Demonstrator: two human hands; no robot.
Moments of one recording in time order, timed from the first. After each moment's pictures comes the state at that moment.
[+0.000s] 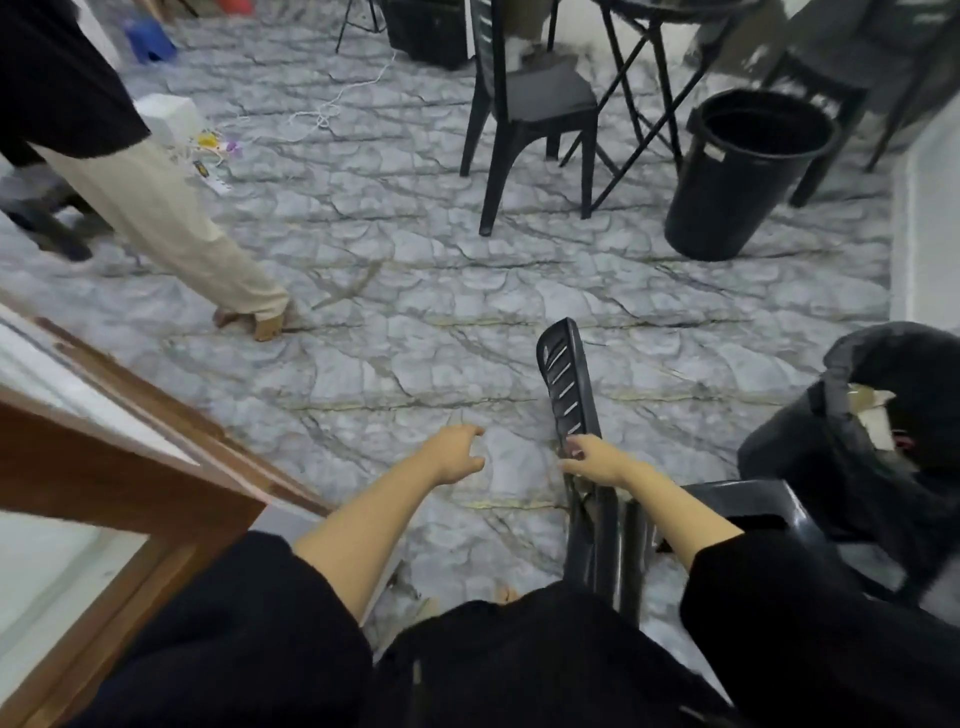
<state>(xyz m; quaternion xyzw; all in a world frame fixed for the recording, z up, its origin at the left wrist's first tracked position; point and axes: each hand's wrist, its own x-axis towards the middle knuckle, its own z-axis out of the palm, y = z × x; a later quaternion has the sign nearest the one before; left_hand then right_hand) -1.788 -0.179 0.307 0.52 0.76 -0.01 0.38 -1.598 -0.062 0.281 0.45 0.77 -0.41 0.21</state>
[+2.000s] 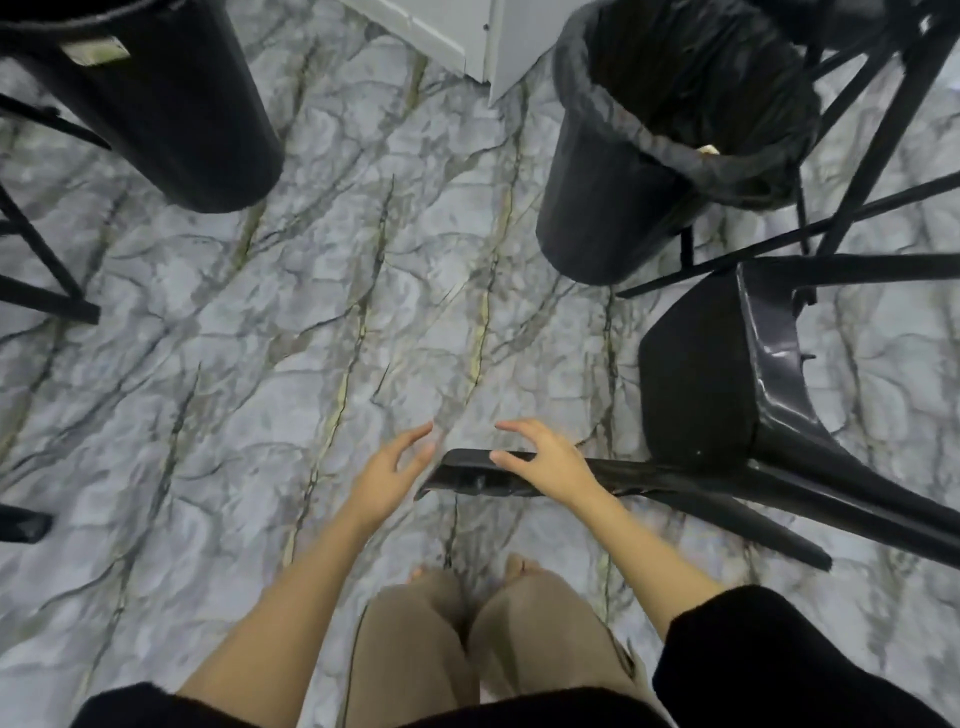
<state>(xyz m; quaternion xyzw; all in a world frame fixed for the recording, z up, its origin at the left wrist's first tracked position) -1.923 0.398 0.035 0.69 0.40 -0.10 0.59 -1.764 0.249 0.041 0.83 0.33 -0.40 -0.19</state>
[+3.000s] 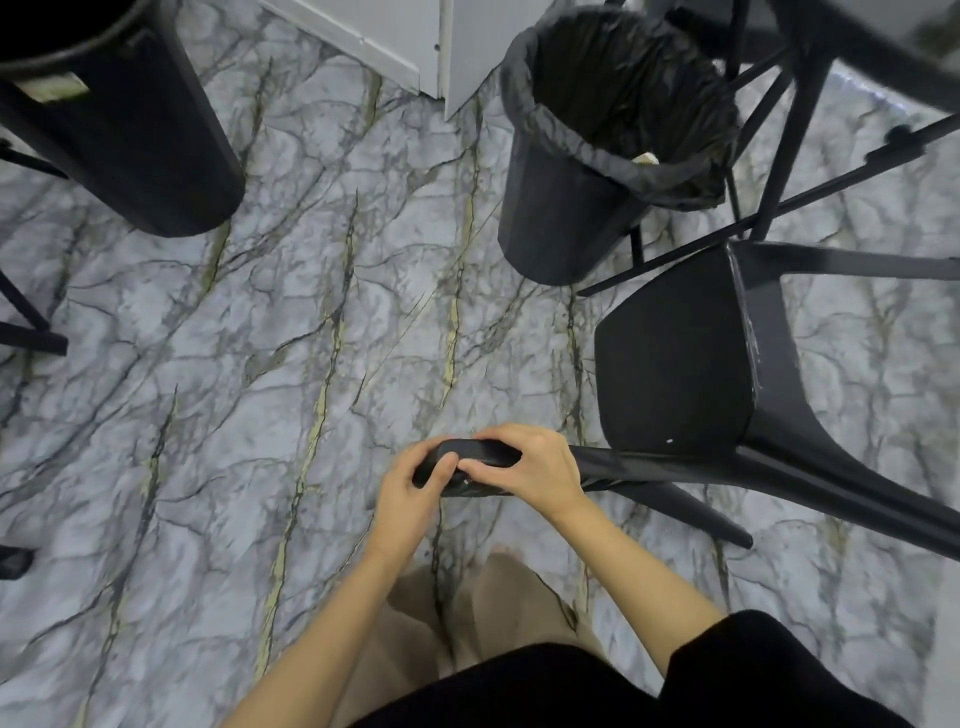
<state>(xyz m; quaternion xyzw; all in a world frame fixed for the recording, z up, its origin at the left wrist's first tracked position) -1.921 0.339 0.116 0.66 0.36 0.05 0.66 -1.800 0.233 0.127 0.83 0.40 -0.15 -0.34</state>
